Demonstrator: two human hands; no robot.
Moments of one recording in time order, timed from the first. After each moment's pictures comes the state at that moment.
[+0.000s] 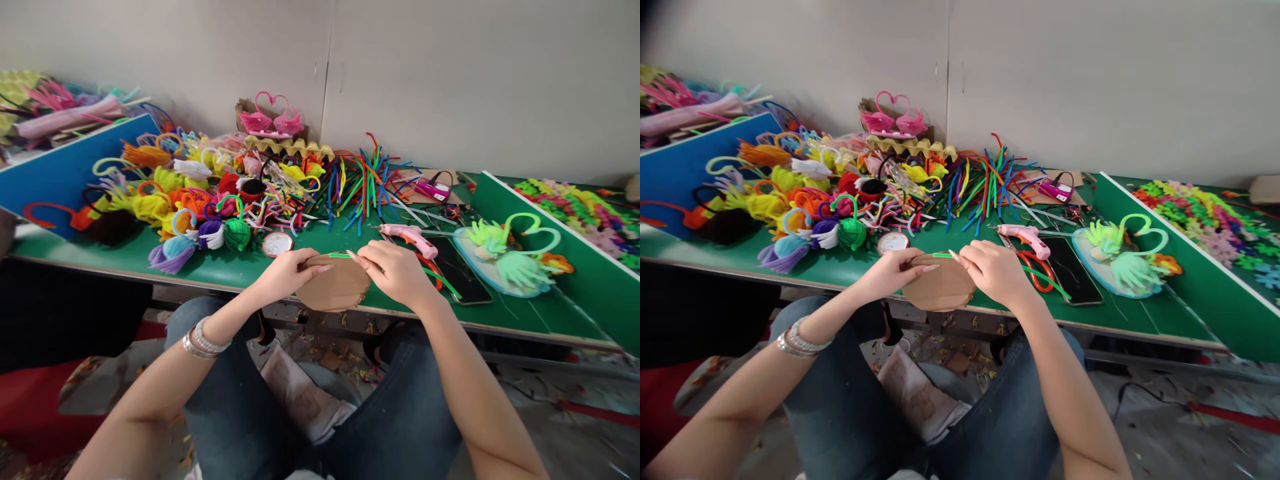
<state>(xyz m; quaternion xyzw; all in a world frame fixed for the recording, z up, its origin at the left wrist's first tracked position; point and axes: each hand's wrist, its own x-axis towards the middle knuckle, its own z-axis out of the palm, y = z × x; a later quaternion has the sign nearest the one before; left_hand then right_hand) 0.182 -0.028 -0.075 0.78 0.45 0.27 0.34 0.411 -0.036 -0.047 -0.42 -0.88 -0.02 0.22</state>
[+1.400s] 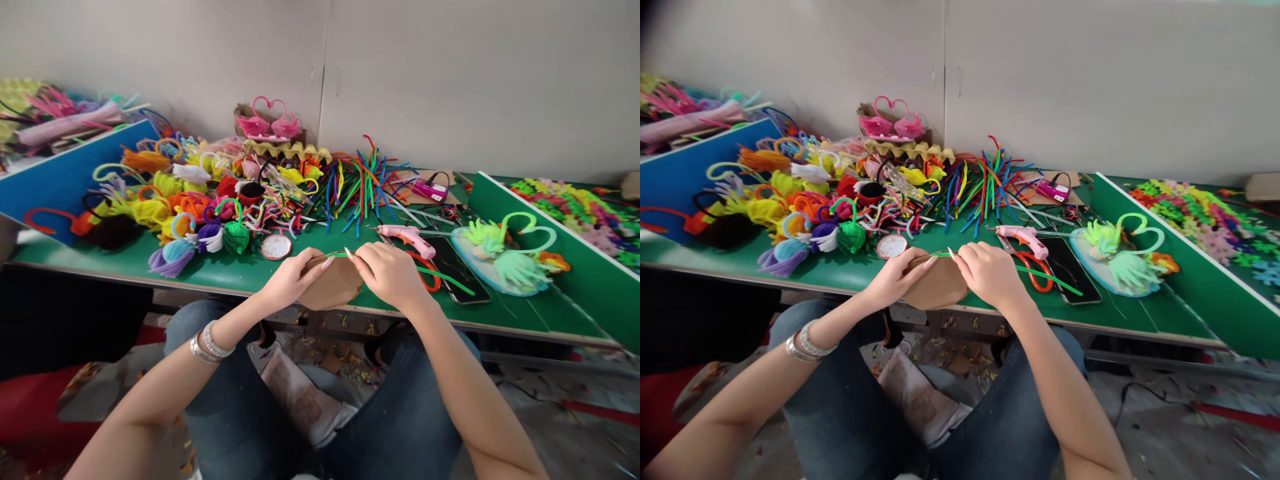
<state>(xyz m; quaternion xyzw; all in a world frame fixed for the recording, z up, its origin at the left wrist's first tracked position) 0.193 -0.035 -0.080 0.76 0.42 0.34 0.35 0.402 -0.037 -0.053 -0.43 -0.86 -0.17 0.20</state>
